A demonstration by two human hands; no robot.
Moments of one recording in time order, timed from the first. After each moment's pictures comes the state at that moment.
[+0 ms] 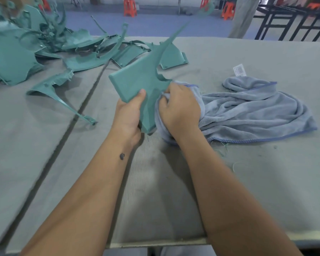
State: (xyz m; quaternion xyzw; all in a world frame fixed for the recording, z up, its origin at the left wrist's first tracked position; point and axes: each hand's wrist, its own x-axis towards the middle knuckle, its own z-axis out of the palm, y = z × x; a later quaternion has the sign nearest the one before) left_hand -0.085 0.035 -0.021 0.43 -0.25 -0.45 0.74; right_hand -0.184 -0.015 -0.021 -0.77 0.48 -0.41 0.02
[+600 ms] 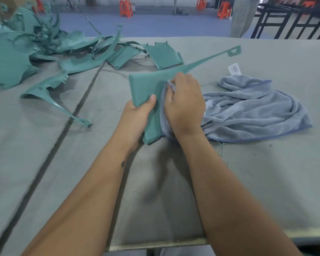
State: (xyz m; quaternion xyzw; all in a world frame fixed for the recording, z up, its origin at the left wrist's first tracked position) left_hand -0.097 0.043 -0.019 0.52 -0.36 -0.43 0.65; right_hand -0.193 -0.016 -0.016 -0.72 0.48 -0.50 -0.05
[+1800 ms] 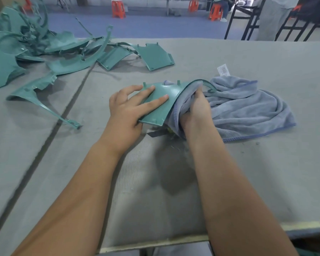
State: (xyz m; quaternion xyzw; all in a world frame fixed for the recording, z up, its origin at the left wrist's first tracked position) left_hand -0.080 0.046 -0.026 0.54 -0.75 0.10 0.36; right_hand -0.227 -0.033 -0.006 -0.15 0.33 -0.52 0.77
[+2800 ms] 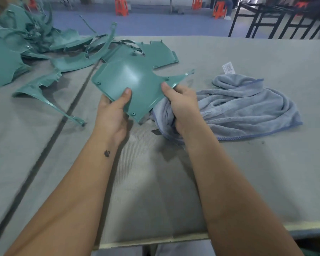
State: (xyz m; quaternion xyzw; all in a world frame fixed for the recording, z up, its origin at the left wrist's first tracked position) left_hand -0.073 0.030 -0.022 0.43 -0.23 -0.42 0.77; right_hand -0.200 -0.031 -0.017 -0.47 0.40 -0.51 0.59
